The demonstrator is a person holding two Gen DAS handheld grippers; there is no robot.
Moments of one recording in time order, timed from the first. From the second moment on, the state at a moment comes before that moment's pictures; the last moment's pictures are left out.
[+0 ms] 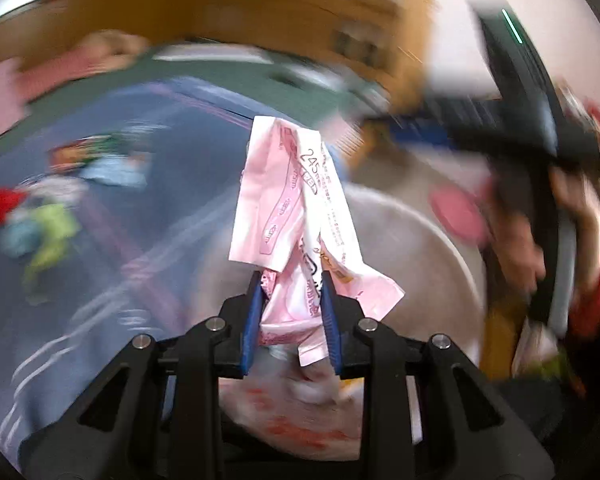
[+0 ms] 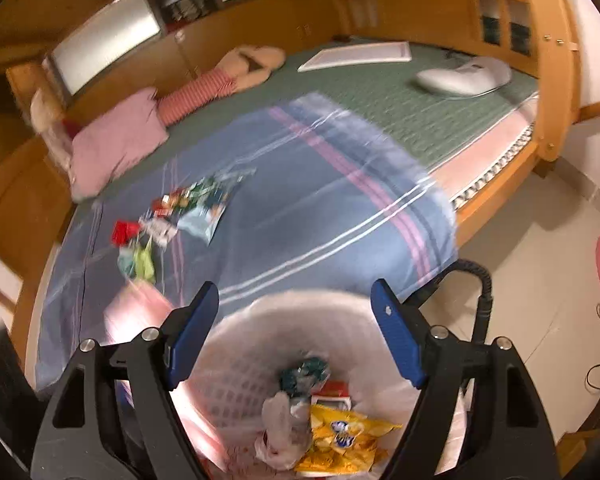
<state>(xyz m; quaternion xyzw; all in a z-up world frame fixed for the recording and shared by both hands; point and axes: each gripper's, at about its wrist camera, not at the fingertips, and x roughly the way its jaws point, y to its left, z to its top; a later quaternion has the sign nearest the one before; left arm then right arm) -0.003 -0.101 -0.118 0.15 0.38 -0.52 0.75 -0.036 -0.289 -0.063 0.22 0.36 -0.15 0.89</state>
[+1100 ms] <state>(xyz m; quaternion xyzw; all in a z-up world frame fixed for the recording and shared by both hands) 0.204 -0.022 -0.161 0.01 0.44 -0.19 0.88 0.143 -0.235 -0.129 0.19 0.48 -0.08 0.85</state>
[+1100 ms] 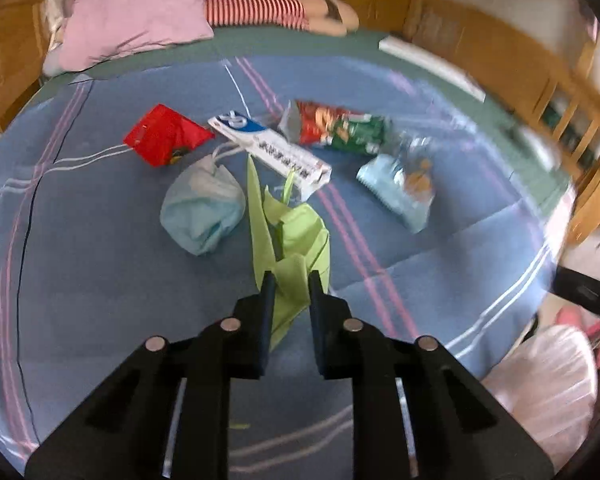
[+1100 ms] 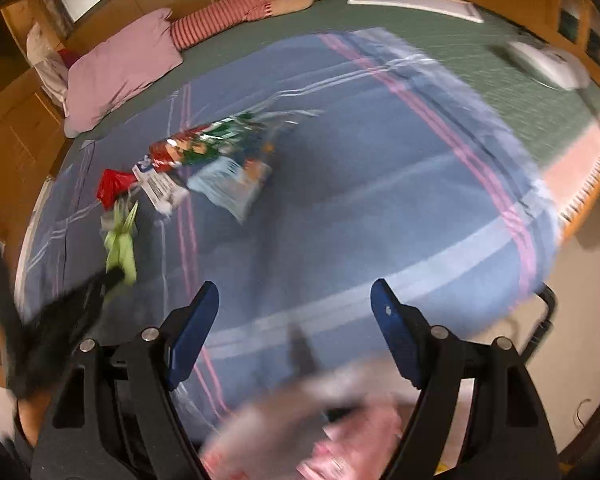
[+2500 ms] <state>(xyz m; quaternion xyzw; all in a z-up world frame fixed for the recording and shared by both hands) 0.211 0.035 -0.176 -0.12 0.49 -0.10 0.86 0.202 -0.145 -0.175 -0.01 0.54 0.03 0.84</state>
